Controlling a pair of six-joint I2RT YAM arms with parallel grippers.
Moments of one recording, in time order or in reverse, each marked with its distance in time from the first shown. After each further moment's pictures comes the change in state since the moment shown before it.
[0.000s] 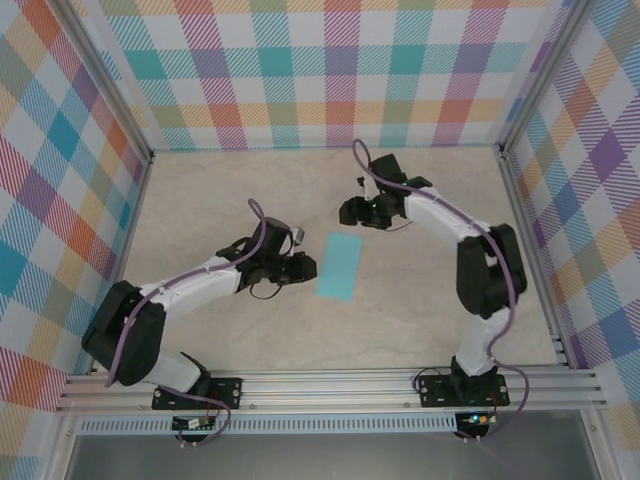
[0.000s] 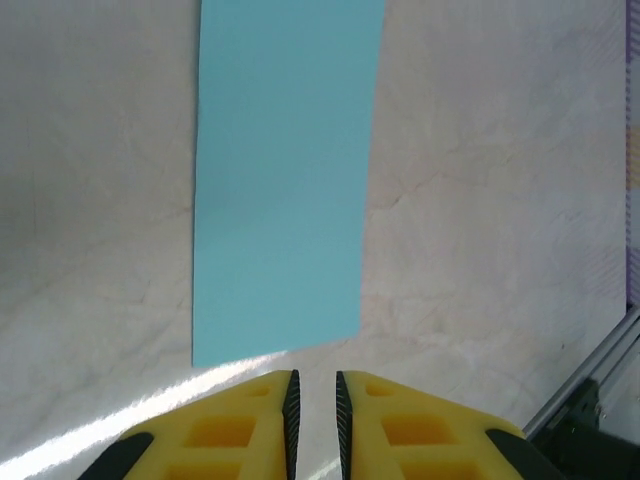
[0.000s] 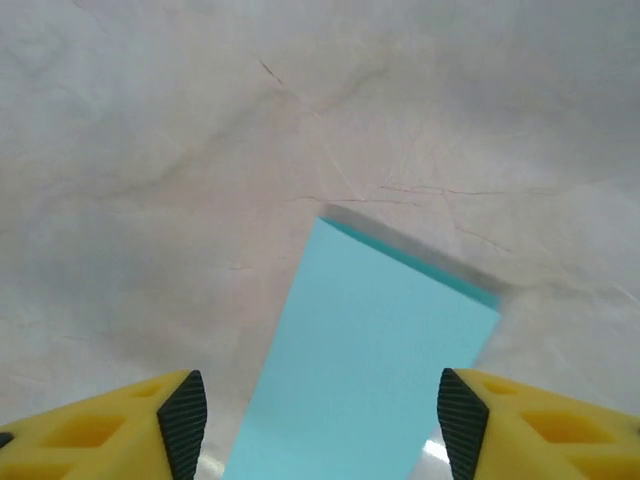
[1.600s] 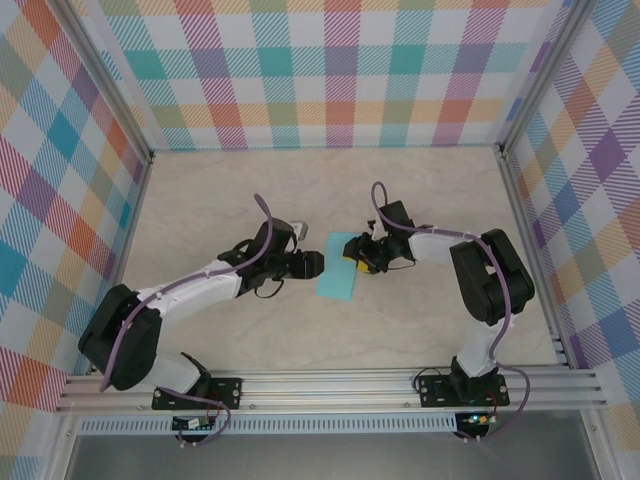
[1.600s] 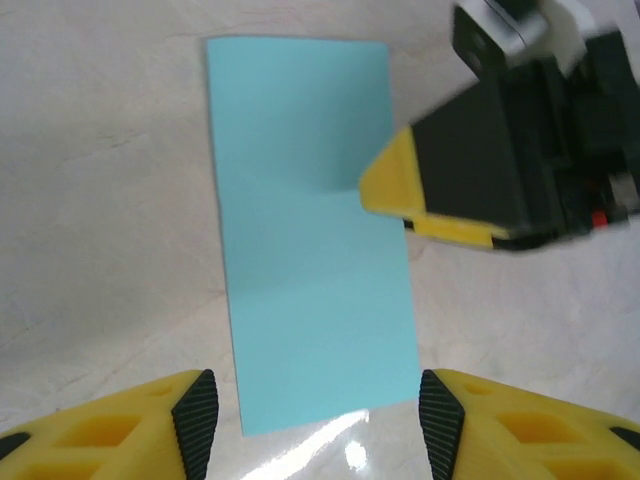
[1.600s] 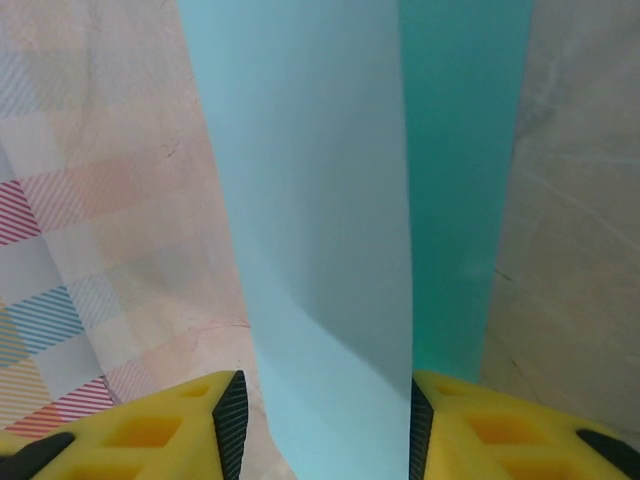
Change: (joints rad) left arm -0.085 -0.091 -0.051 0.063 -0.214 0.183; right arm -0.003 0.010 -0.463 0.463 -0.285 0.444
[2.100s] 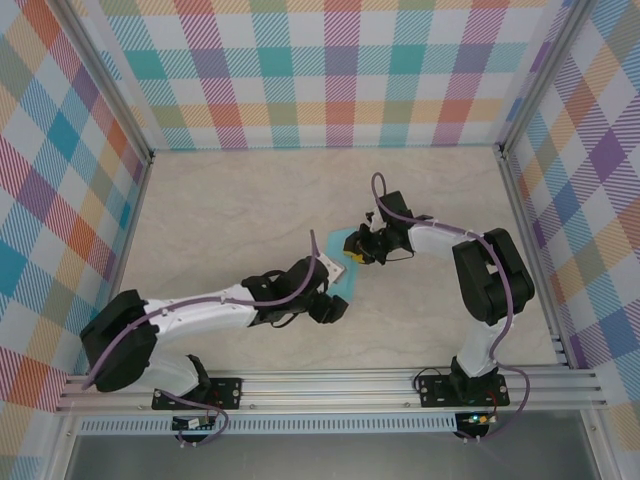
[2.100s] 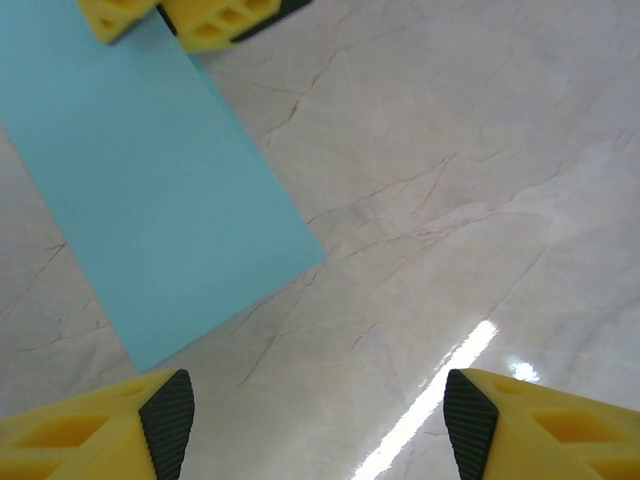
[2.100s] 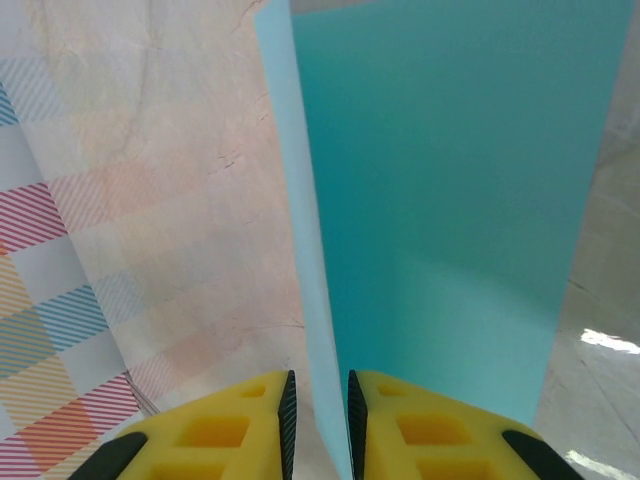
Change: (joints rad) left arm -0.334 0.034 0.006 -0.061 -0.217 0.266; right arm 0.000 0.000 0.098 -0.101 -0.011 0.009
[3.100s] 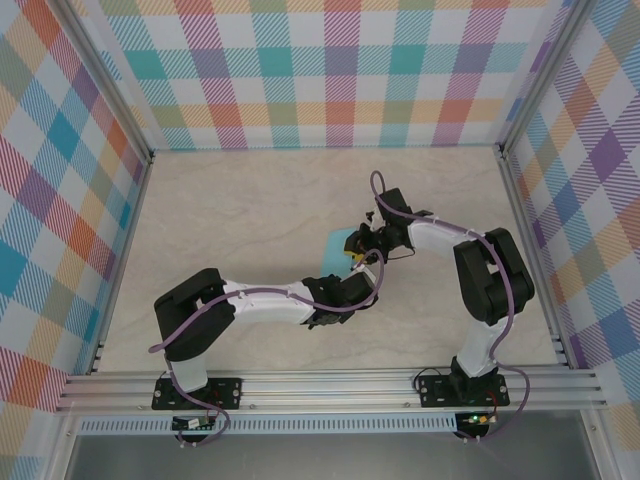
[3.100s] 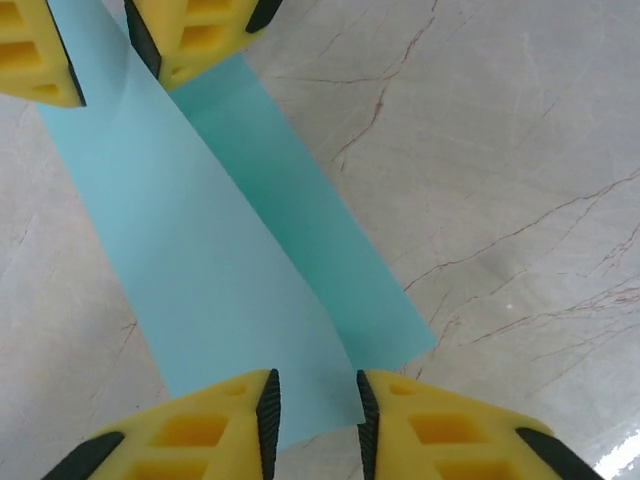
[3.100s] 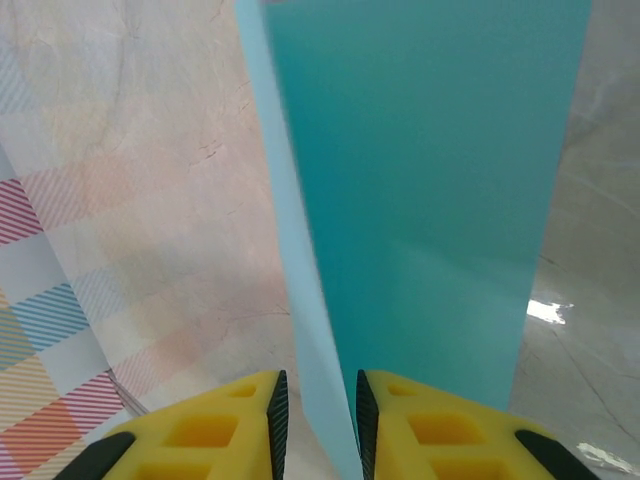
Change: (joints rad) left arm -0.132 0.365 0.262 -0.119 -0.430 0.100; right arm 0.000 0.000 0.047 -0.108 0.028 -0.043
